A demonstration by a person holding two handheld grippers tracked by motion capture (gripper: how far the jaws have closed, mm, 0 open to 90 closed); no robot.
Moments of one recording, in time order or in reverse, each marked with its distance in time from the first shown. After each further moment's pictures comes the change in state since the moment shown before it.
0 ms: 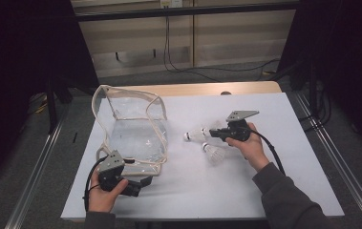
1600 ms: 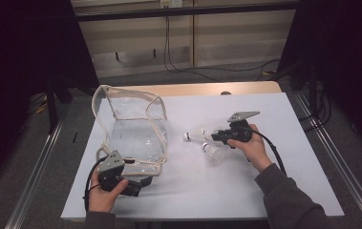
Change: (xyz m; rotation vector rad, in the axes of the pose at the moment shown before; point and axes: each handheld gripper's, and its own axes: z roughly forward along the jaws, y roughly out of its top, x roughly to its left) left arm 0.000 0.000 0.001 0.000 -0.001 -0.002; right arm -0.004 -0.006 -0.003 0.063 -0.013 0.052
